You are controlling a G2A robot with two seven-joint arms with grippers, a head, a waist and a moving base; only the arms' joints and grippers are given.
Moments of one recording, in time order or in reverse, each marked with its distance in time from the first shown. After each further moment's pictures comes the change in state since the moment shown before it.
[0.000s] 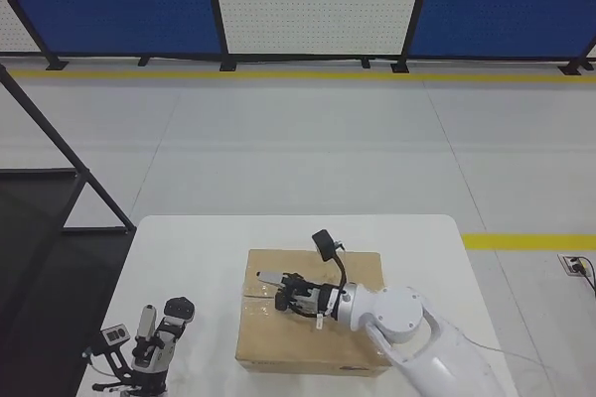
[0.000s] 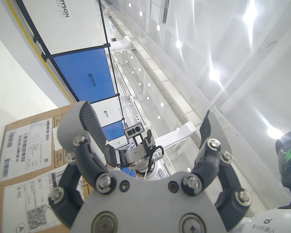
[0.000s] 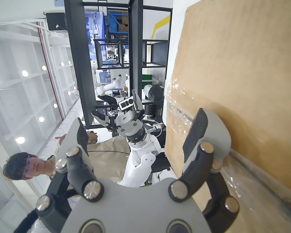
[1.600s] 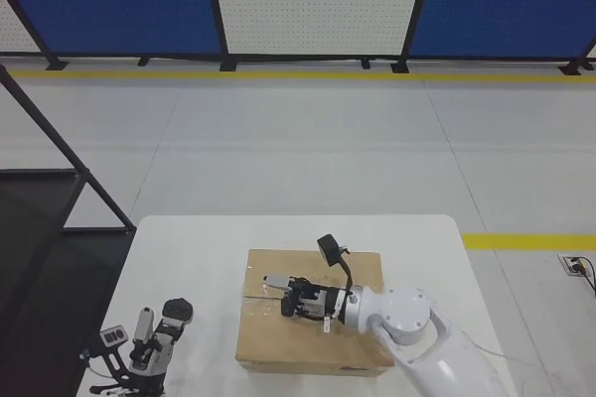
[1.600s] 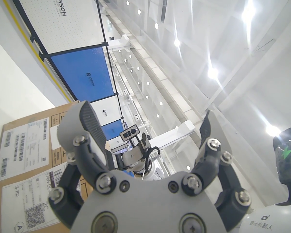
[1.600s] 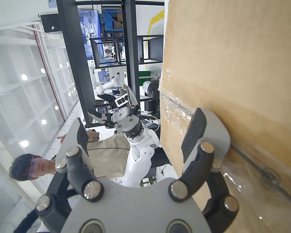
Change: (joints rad) left arm 0.011 0.002 -0.011 -0.010 -0.018 -0.013 -0.026; right arm -0.037 -0.003 0.056 -0.004 -0.010 0.038 0.074
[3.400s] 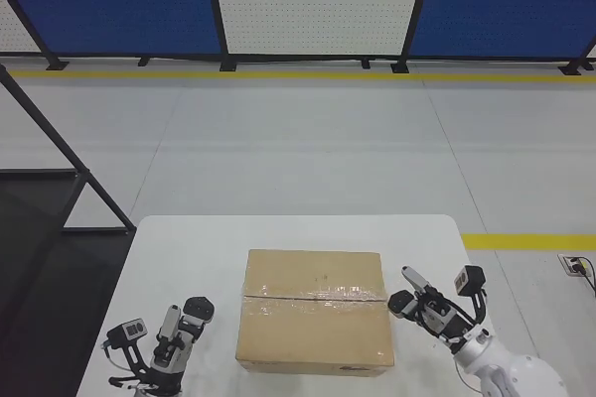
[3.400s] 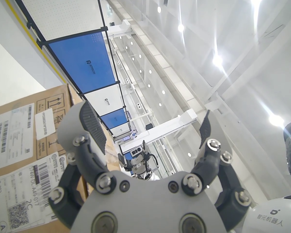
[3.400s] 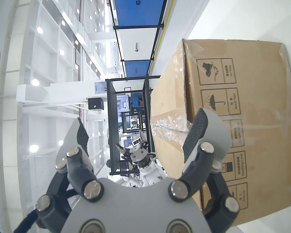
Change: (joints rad) left arm -0.012 -0.003 0.059 -0.030 0.090 0.033 0.018; right arm -0.555 0.111 0.577 -0.302 0.060 -0.100 -0.171
